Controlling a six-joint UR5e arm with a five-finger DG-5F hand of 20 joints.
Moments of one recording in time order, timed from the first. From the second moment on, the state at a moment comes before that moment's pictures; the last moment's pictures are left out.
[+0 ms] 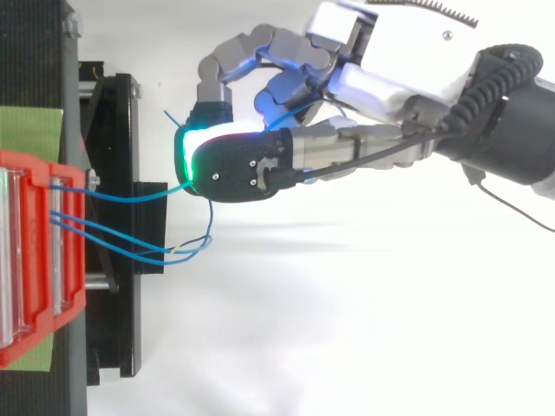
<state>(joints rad) 0.16 -2.28 -1.20 -2.81 -1.14 -0.10</state>
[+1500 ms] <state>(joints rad) 0.18 -2.29 -1.21 -2.80 -1.12 -0.09</state>
